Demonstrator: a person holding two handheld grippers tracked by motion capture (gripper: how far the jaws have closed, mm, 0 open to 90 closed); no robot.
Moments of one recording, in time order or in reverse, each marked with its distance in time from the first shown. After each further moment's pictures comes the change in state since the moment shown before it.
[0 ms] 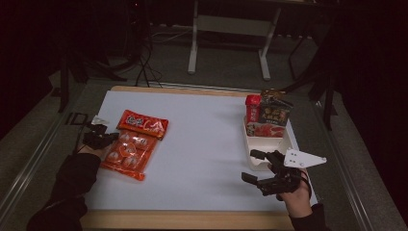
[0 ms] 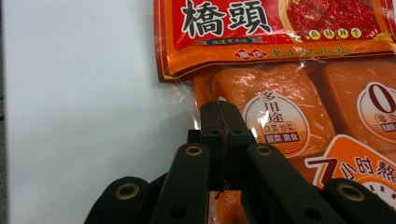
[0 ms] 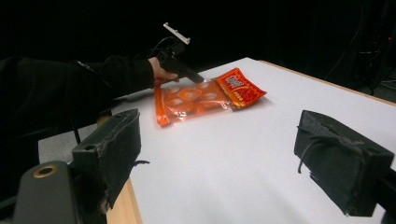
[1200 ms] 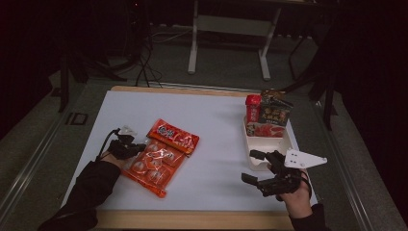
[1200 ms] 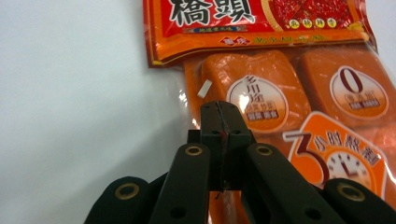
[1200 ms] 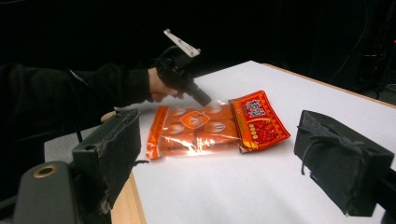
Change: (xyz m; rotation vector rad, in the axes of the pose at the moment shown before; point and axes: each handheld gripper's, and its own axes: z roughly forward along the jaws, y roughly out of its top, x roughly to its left) left arm -0.080 0.002 -0.003 0.026 -0.203 0.155; right arm 0.002 0.002 0.000 -0.011 0.015 -0.005
